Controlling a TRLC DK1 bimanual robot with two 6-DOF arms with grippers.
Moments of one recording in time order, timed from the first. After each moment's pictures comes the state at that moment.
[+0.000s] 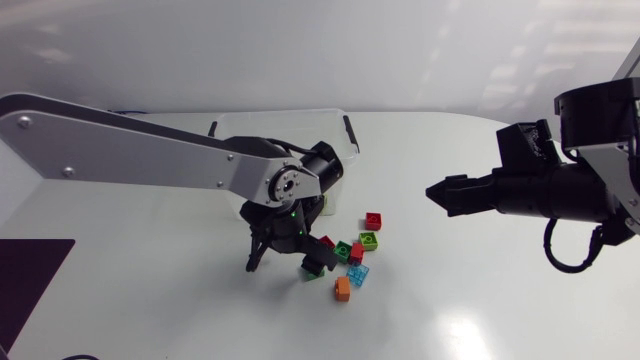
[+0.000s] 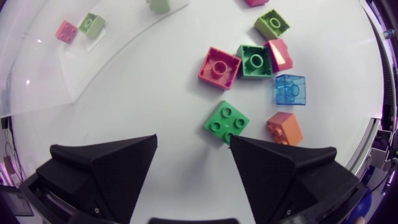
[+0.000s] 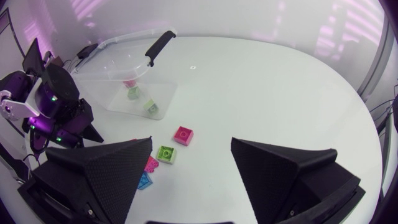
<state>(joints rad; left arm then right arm) -0.76 1.97 1.31 -0.75 -0.08 -0.18 0.16 1.13 0.74 -0.34 -0.24 0.02</state>
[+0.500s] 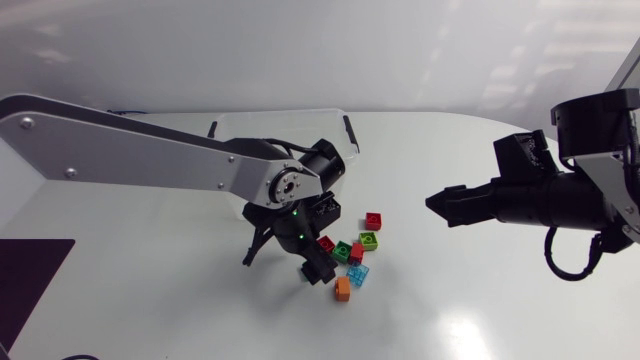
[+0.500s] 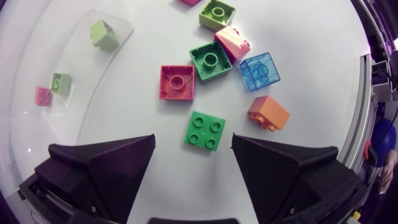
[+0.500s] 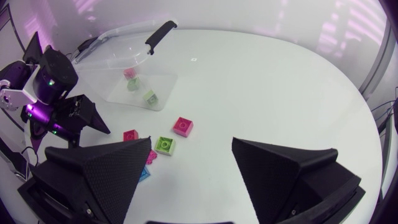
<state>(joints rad) -0.75 1.98 1.30 -0.68 0.01 0.20 0.15 1.12 0.71 -0.35 -0.25 -0.01</state>
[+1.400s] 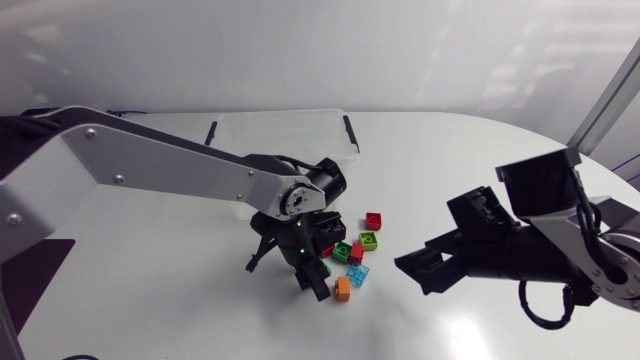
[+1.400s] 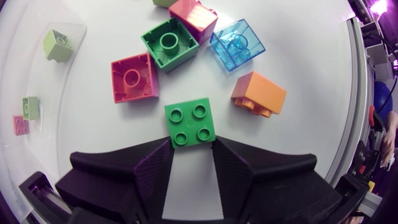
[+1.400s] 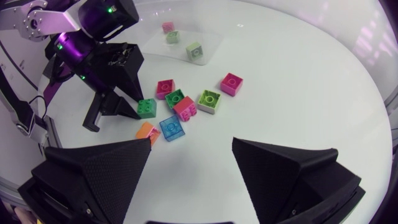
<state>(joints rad) -0.76 2.06 1.30 -0.68 0.11 0.37 0.37 1.09 0.55 -0.36 -0.25 -0.03</state>
